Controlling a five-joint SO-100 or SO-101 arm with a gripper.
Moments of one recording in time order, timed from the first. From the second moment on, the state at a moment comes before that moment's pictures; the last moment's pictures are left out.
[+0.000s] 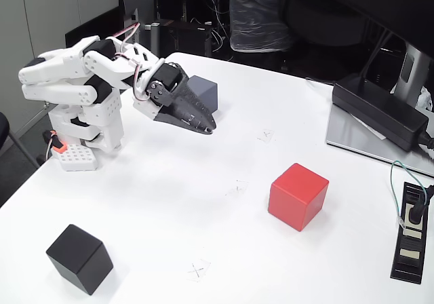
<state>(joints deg) -6.6 189.8 177.2 38.8 4.3</state>
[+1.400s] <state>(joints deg) -26.2 182.4 134.0 75.9 -36.8</state>
